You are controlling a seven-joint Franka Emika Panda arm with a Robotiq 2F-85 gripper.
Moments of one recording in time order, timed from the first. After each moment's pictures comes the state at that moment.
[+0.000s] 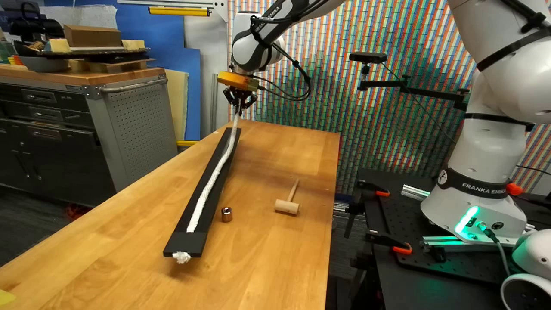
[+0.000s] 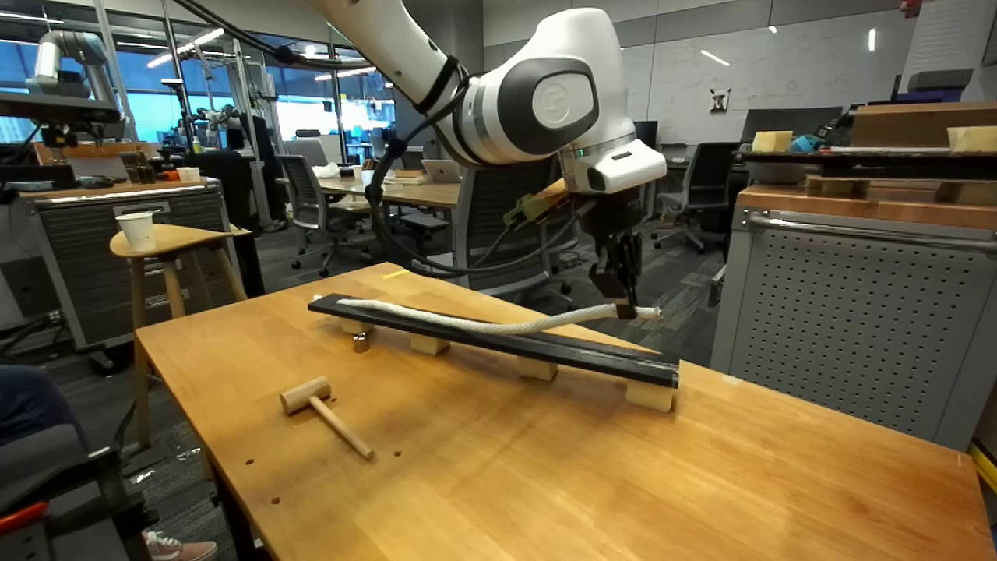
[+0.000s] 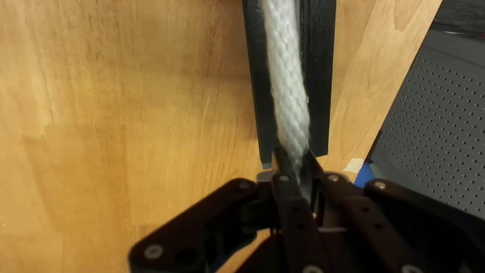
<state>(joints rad) -0.10 0.64 -0.26 -1.61 0.03 2.49 1.12</state>
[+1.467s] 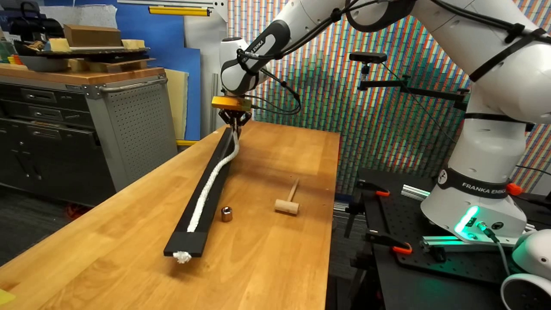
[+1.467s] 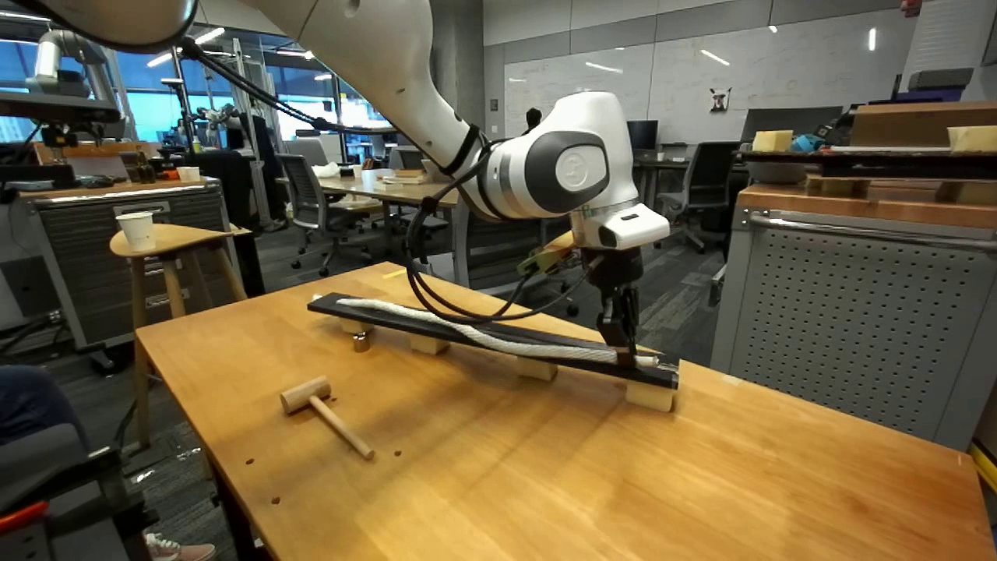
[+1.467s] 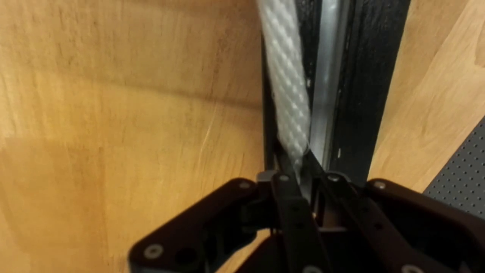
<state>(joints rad) -0.10 0.88 -0.27 -1.39 0.00 2.39 1.10</state>
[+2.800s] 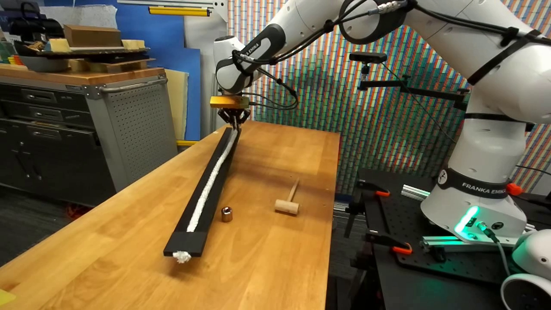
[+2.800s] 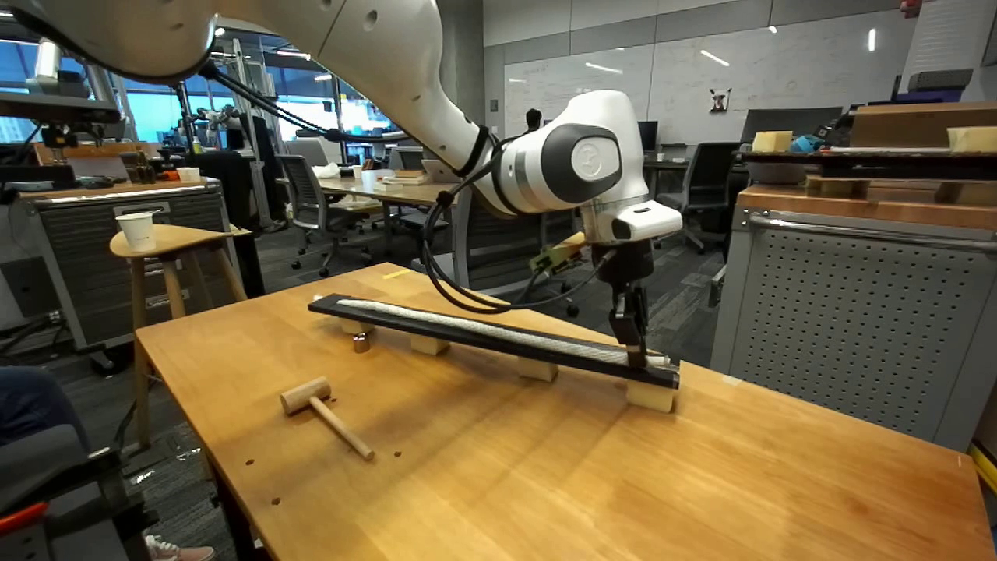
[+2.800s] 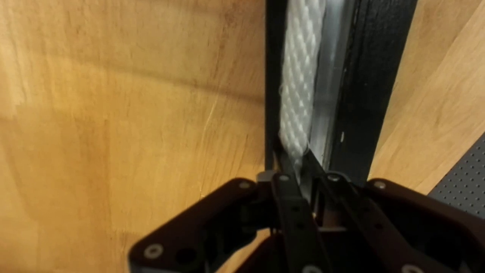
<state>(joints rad) -0.09 0.94 -0.29 -1.25 -0.02 2.26 1.08</state>
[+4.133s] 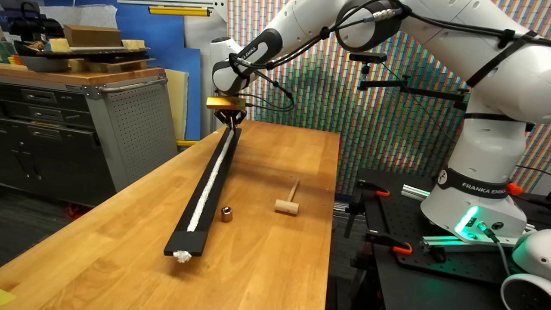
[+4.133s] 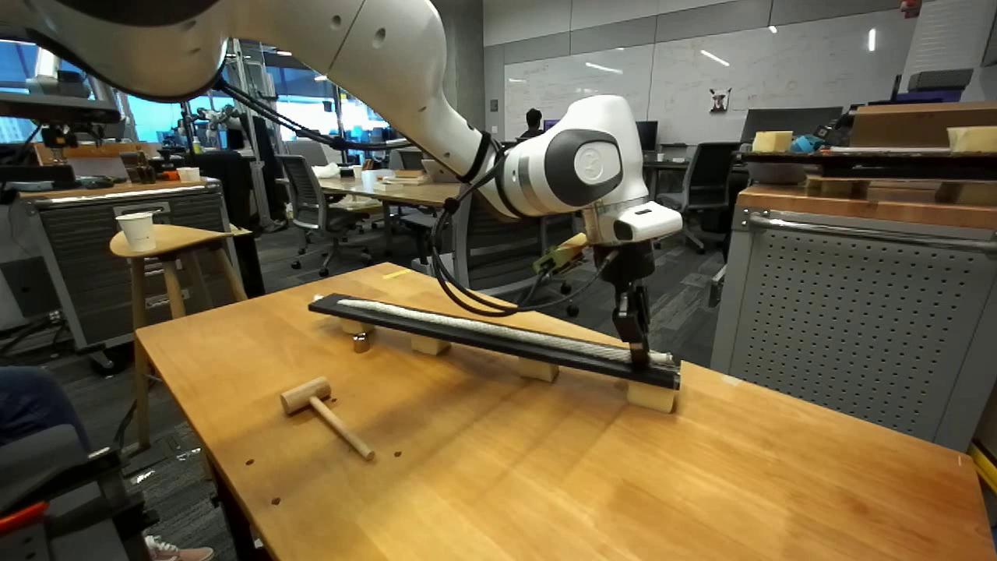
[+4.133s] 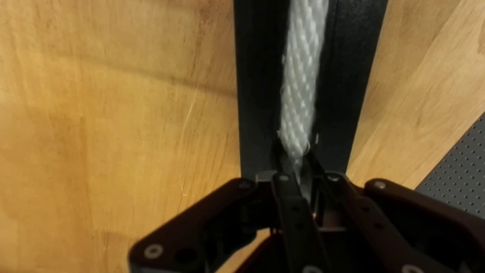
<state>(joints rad) -0.10 0.99 -0.29 -1.18 -0.02 2.25 1.08</state>
